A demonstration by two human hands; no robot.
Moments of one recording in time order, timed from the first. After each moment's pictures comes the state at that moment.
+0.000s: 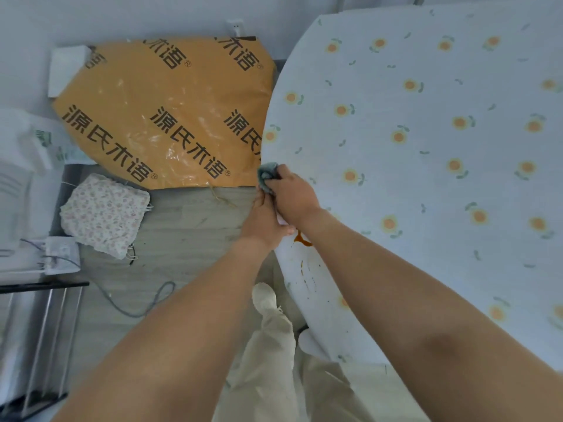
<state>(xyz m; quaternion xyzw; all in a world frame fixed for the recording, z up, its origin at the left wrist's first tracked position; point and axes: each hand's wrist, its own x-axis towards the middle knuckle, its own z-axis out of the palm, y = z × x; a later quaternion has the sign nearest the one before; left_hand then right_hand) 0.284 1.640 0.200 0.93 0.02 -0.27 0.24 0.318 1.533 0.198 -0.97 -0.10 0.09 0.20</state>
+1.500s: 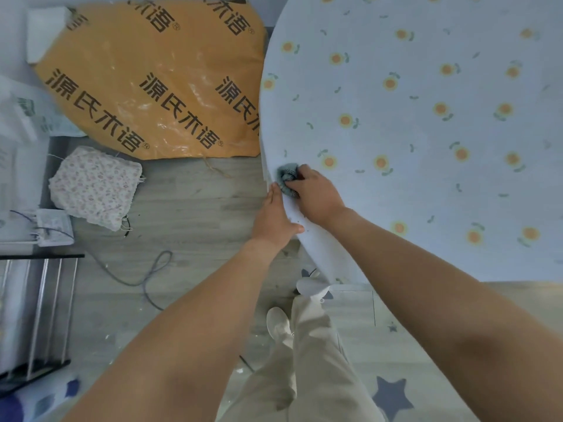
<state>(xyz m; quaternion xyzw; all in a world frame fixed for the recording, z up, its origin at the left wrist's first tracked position) 0.154 1.647 0.192 0.90 0.03 -0.28 0.32 0.186 1.511 0.208 -0.96 -0.11 0.14 0.19</state>
